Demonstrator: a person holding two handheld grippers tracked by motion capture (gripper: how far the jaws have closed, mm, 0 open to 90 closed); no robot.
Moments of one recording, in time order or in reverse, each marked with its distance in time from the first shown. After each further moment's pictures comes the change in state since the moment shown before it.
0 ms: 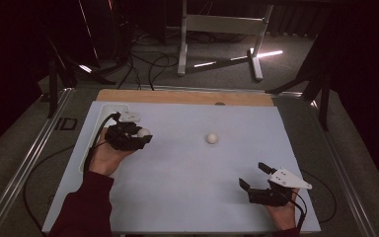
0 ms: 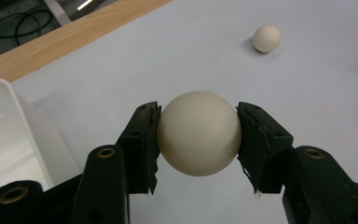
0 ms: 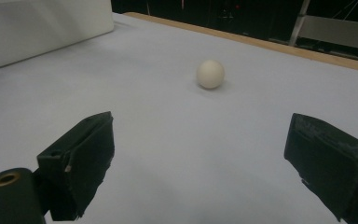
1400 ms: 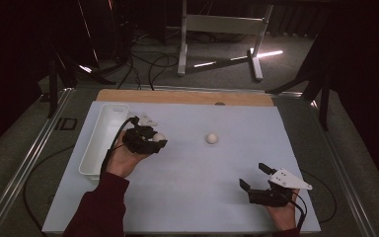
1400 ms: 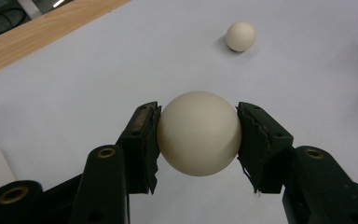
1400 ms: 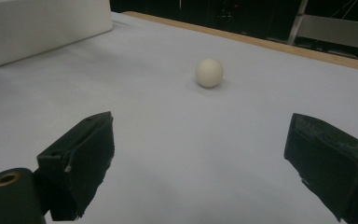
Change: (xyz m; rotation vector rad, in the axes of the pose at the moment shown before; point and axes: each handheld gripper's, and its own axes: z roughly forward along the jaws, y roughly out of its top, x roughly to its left) left arm -0.028 0.009 0.031 0.016 -0.060 0.026; right arm 0.000 -0.001 -0.001 0.001 -0.006 -0.005
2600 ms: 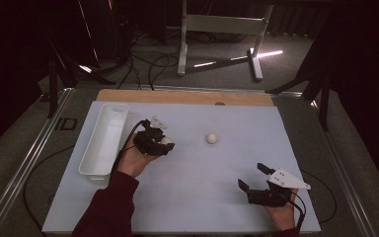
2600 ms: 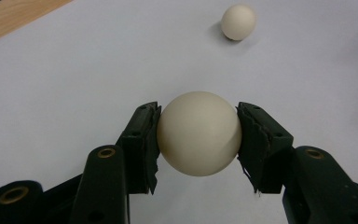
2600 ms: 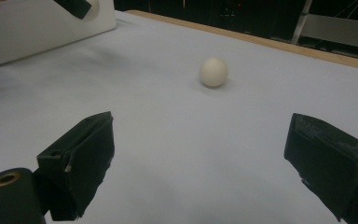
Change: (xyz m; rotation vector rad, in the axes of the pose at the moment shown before) left arm -0.007 0.000 0.035 0.046 -0.026 -0.002; right arm 0.002 0.000 0.002 0.003 0.011 0.000
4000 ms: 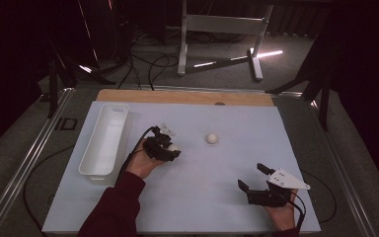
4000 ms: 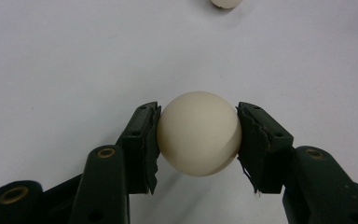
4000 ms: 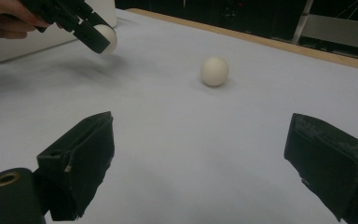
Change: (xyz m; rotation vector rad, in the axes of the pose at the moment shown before) left arm -0.004 -0.011 0.044 0.056 -0.063 0.043; right arm 0.000 0.000 0.000 0.005 0.000 -0.011
